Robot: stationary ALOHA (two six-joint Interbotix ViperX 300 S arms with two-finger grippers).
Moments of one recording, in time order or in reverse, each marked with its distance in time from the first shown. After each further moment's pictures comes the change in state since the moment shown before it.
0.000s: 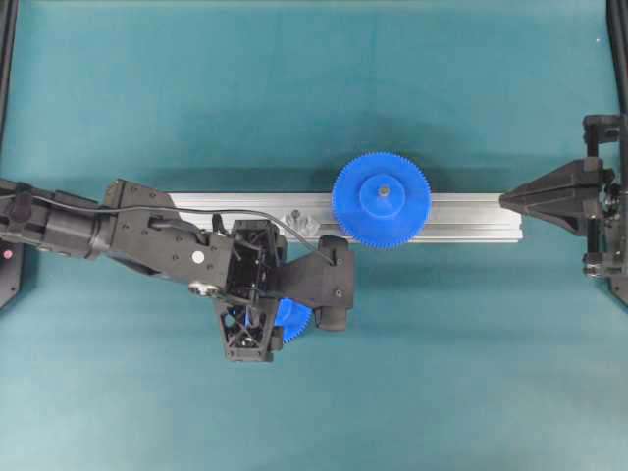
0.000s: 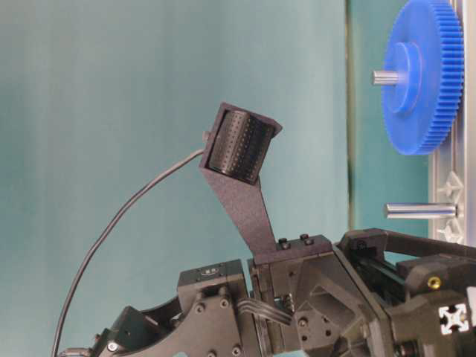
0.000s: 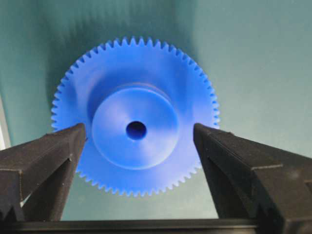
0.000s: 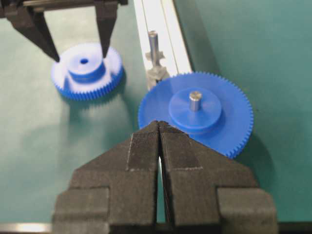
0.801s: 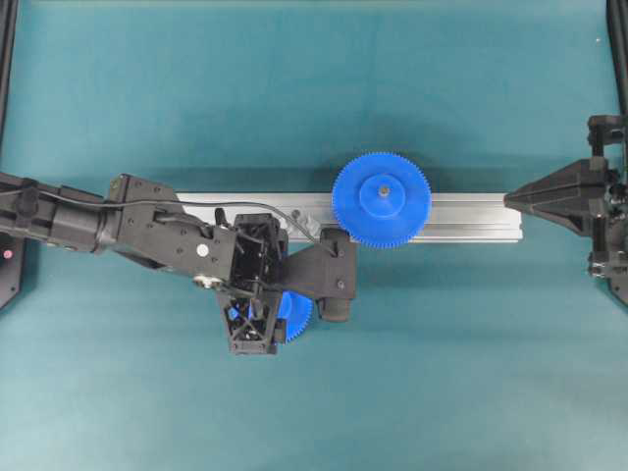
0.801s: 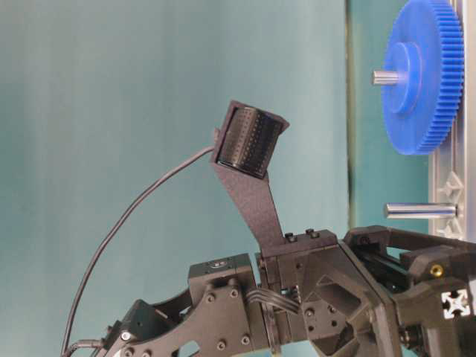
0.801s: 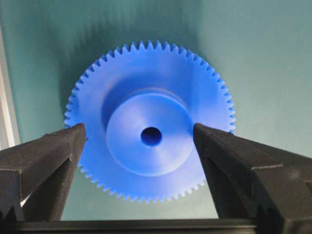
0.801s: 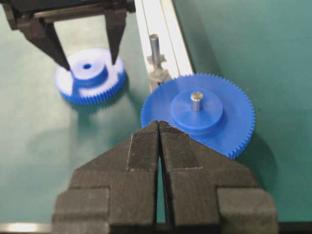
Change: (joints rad) left arm 0.020 0.014 0.000 0.002 -0.012 0.000; right arm 0.000 -0.032 0.014 0.000 0.002 0.029
